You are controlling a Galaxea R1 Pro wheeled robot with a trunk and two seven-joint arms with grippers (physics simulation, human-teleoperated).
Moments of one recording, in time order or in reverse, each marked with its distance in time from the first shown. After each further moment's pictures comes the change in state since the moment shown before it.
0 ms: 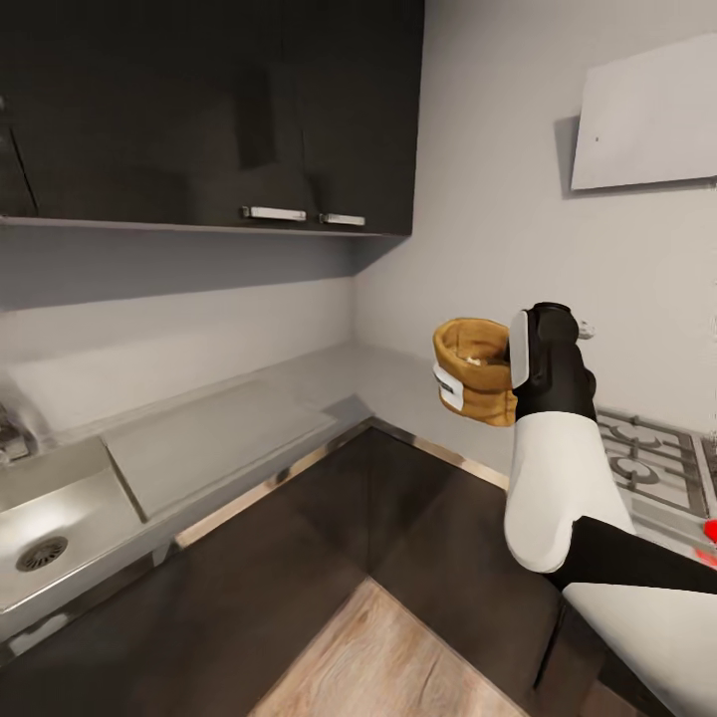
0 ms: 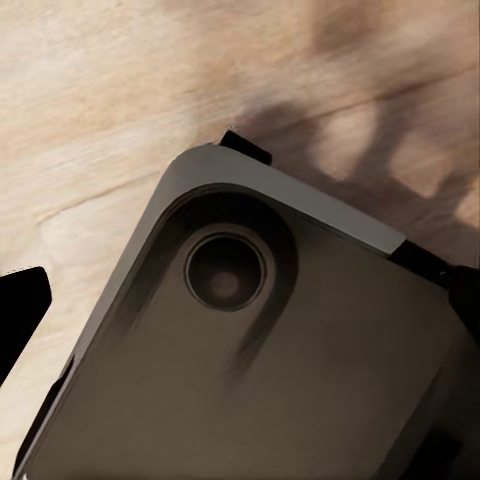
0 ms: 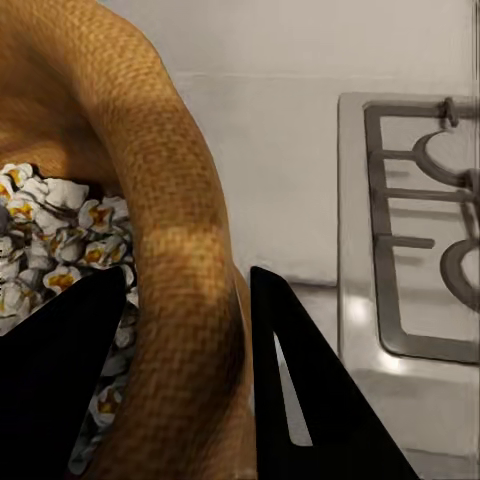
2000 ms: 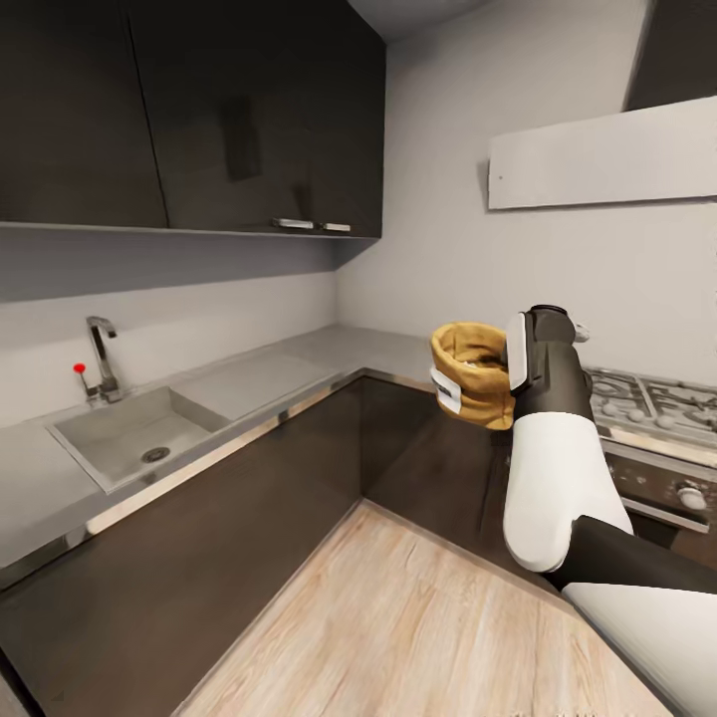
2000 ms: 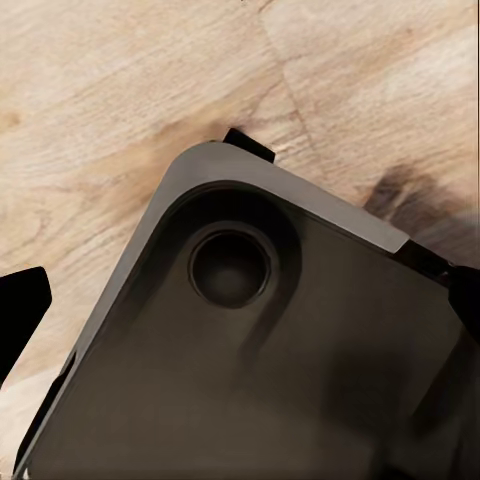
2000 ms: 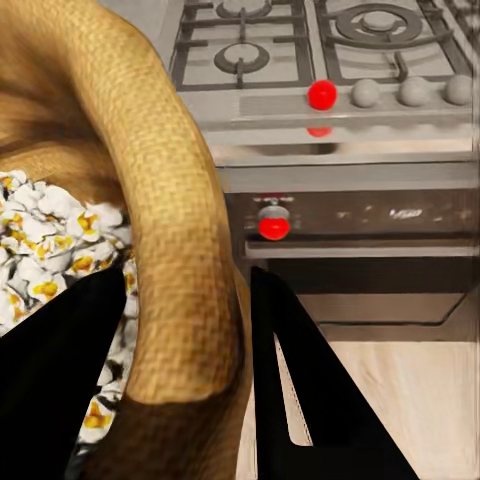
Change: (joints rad) left arm 0.000 0.003 0.005 0.001 0.006 0.006 0.000; right arm 0.000 0.003 -0.006 0.018 -0.001 0.000 0.002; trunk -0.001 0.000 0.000
